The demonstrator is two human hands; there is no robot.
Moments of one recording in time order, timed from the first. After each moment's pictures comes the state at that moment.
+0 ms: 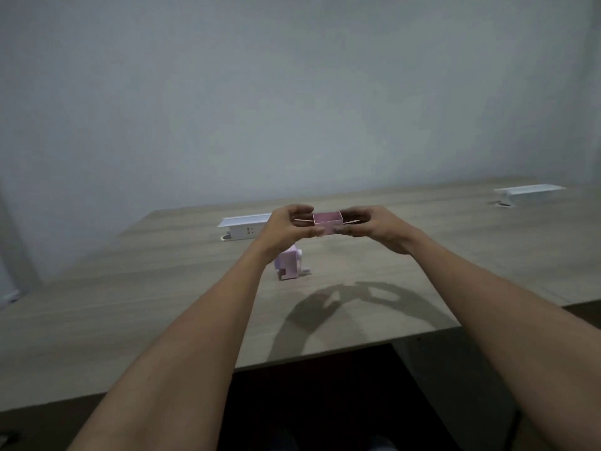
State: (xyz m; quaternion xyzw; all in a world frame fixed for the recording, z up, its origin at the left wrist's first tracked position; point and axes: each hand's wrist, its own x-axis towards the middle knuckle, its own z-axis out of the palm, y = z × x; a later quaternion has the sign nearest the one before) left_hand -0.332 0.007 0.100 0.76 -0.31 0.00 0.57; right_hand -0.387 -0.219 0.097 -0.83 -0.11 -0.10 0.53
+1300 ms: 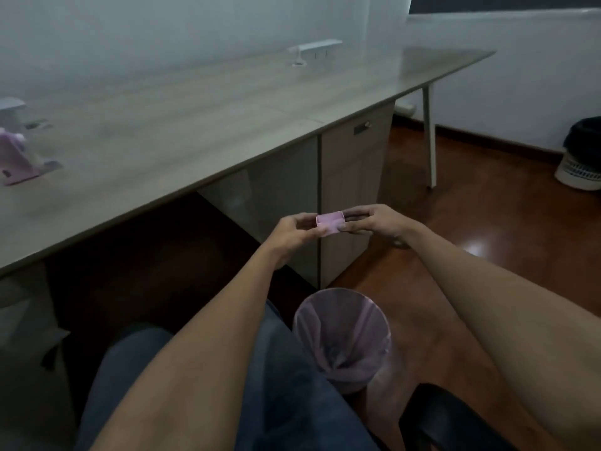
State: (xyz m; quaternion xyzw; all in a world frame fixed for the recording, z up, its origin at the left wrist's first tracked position) left_hand -0.554 -0.271 -0.190 0.67 -0.37 -0.37 0.54; right_hand -0.719 -0.436 -0.175 -0.70 0.28 -0.10 0.65
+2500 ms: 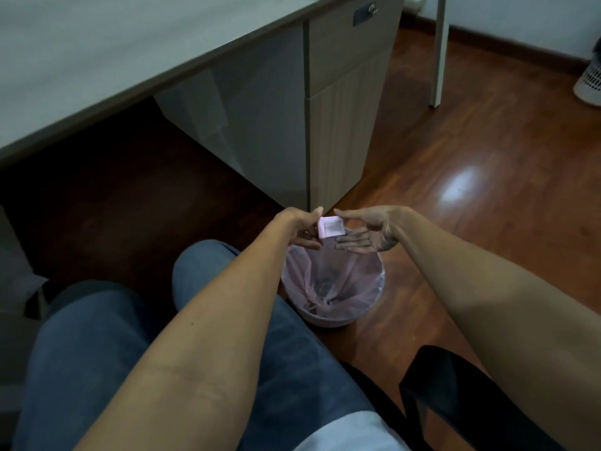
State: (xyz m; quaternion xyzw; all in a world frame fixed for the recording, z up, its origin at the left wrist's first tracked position) left_hand -0.589 -0.303 -0.288 0.76 -0.12 -0.56 0.32; right_hand -0.729 -0.419 -0.290 -0.35 0.53 0.17 0.75
